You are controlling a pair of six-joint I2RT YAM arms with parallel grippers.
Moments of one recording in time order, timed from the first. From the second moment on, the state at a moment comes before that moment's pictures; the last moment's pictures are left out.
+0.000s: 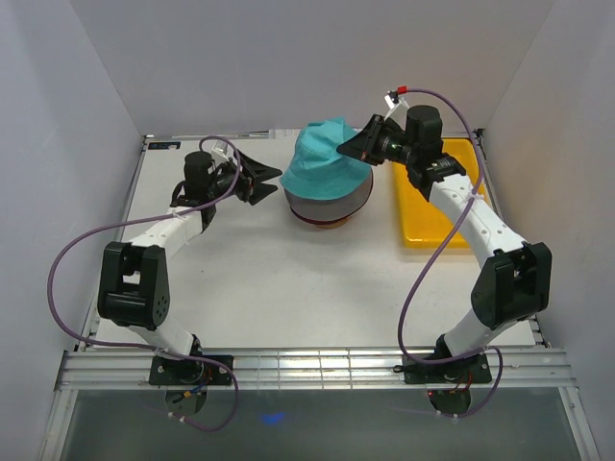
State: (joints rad) left arm -0.16 1.60 1.02 0.30 0.72 -1.25; right arm 0.34 1.60 1.44 -0.07 -0.57 0.67
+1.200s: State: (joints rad) left arm -0.20 1.71 0.99 0.53 0.68 -1.39; right arm 0.32 1.60 1.44 -0.11 -0.57 0.68
